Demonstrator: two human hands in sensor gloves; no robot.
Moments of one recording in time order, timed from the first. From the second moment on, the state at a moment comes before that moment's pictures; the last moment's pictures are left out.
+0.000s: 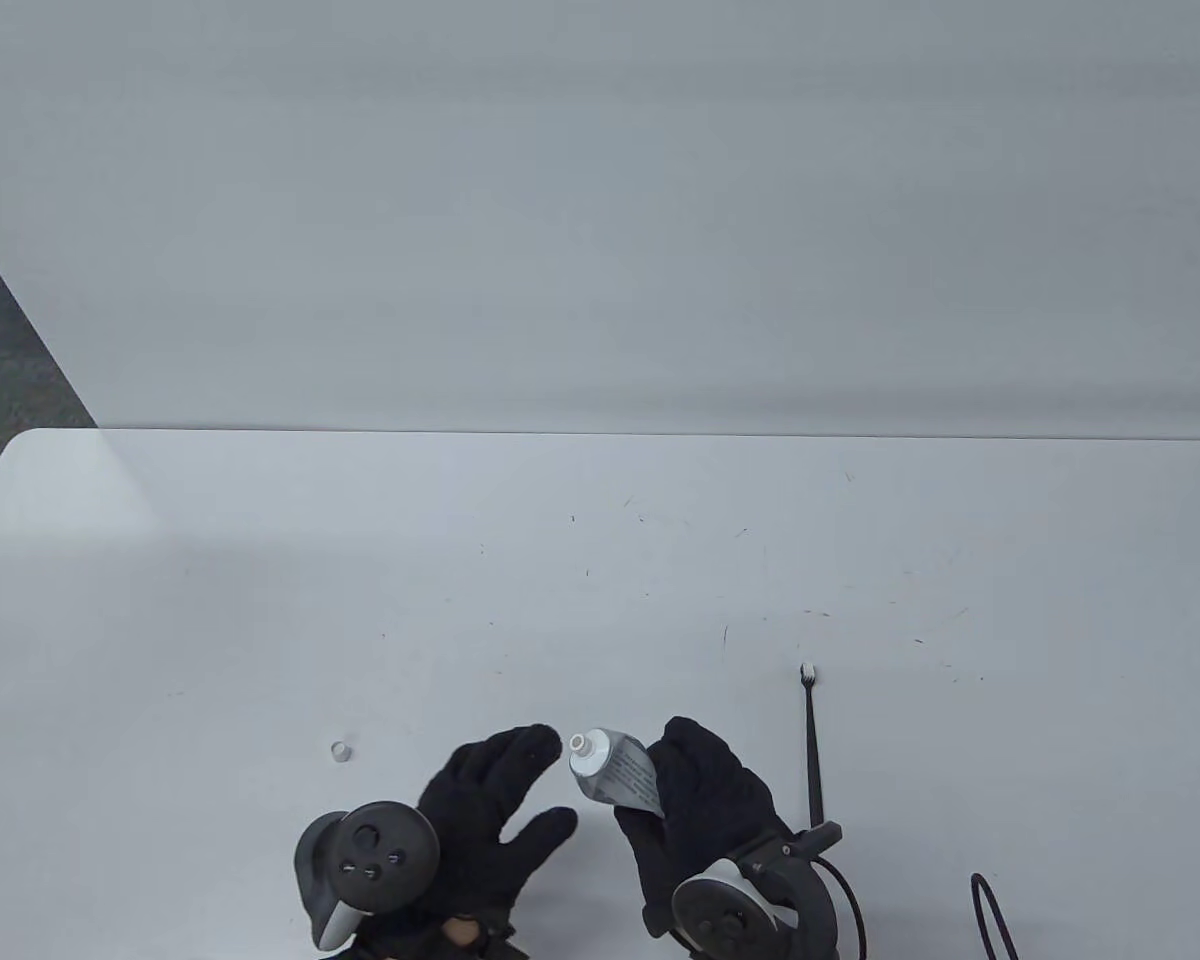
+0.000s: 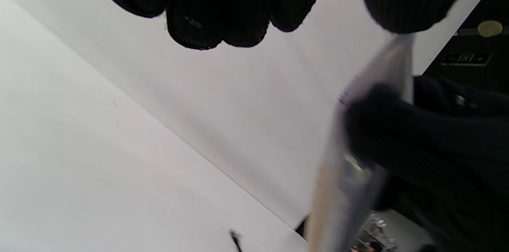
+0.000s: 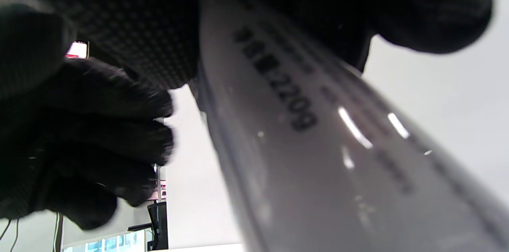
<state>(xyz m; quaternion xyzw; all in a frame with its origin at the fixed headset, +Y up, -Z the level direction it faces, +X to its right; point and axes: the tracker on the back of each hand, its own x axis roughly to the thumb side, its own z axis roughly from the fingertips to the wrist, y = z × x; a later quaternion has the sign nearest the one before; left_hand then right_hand) -0.160 -0.684 -0.239 0.05 -0.22 0.46 0.86 0.057 -0.654 -0.210 0.19 -0.31 0.91 0.20</state>
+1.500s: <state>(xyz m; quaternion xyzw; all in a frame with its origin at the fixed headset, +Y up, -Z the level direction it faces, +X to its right) -0.213 -0.689 -0.266 -0.01 -0.18 0.70 0.69 0.204 -0.714 -0.302 -0.13 -0.03 0.96 0.23</state>
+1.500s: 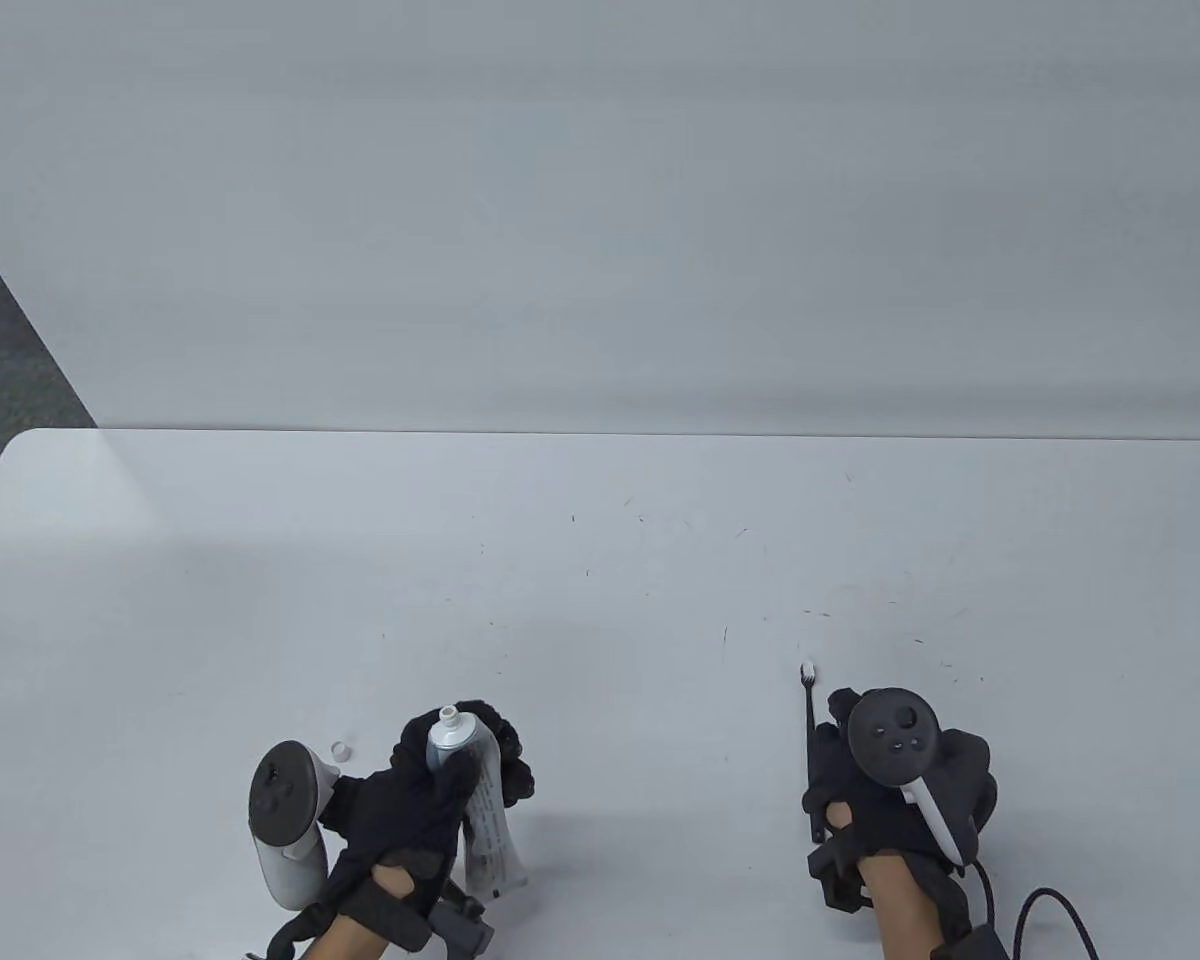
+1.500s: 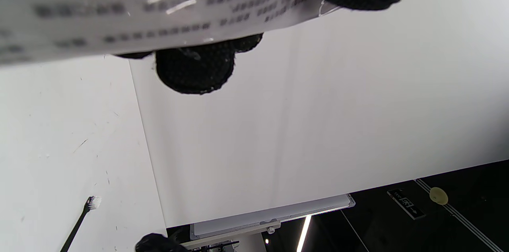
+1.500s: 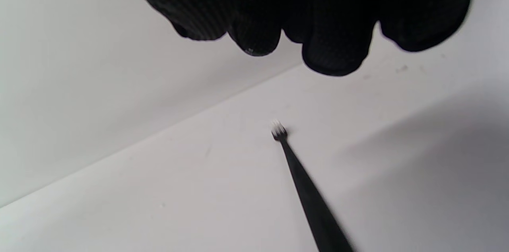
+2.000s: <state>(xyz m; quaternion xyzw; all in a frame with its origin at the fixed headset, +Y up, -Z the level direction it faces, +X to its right) -0.213 -0.692 -0.267 -0.01 -0.19 0.64 0.75 0.192 -0.764 -0.321 -0.22 0.02 0.97 0.13</state>
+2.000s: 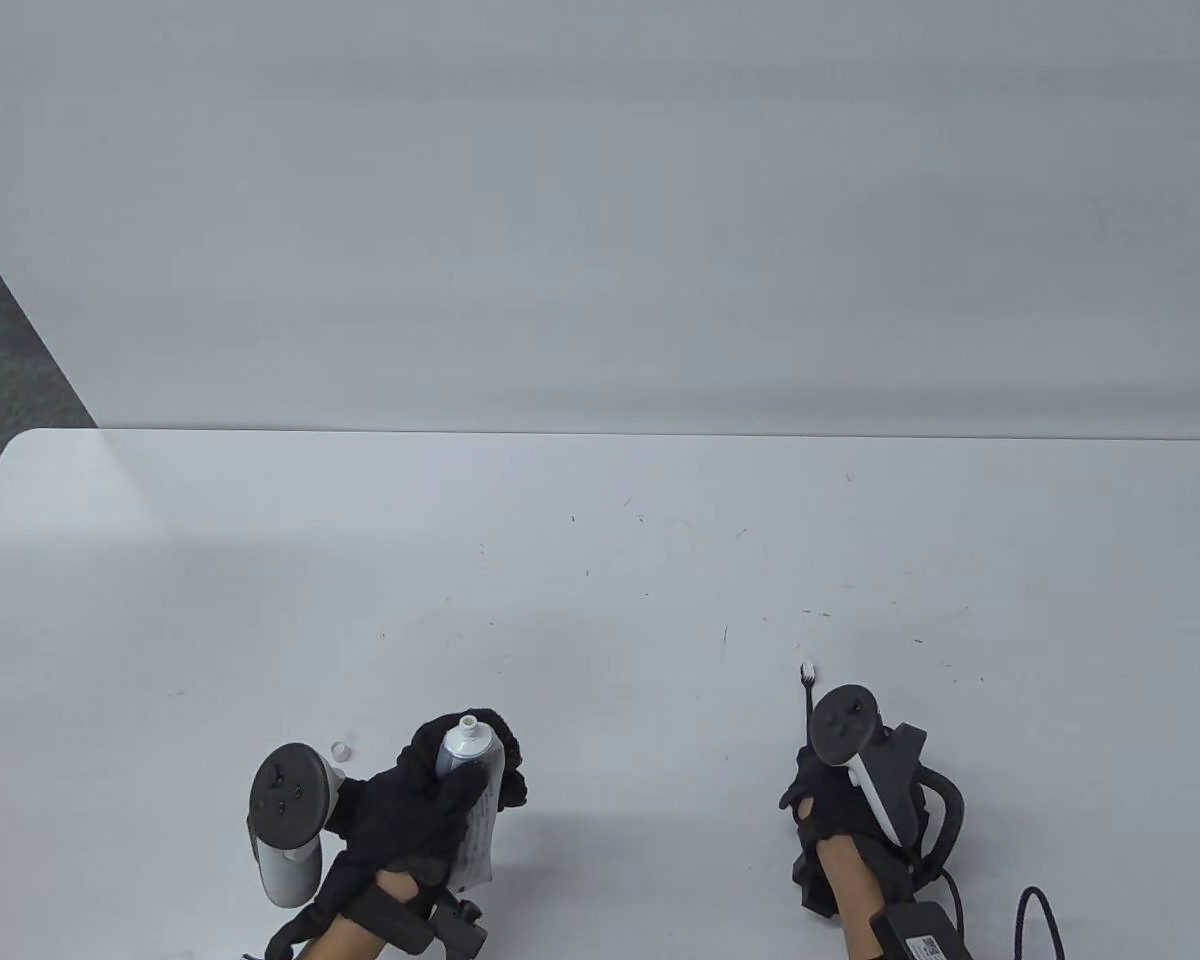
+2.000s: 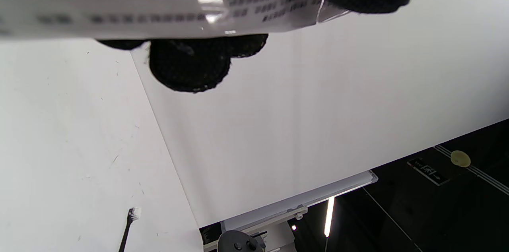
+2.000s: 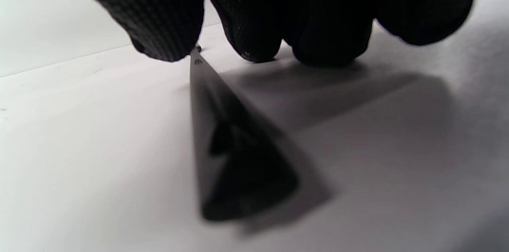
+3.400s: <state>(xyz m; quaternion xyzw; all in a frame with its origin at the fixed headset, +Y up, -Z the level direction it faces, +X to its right) -0.209 -0.708 -0.279 -0.06 -0.17 0.55 0.81 0.126 -0.660 -0.267 0.20 -0.18 0.87 0.42</state>
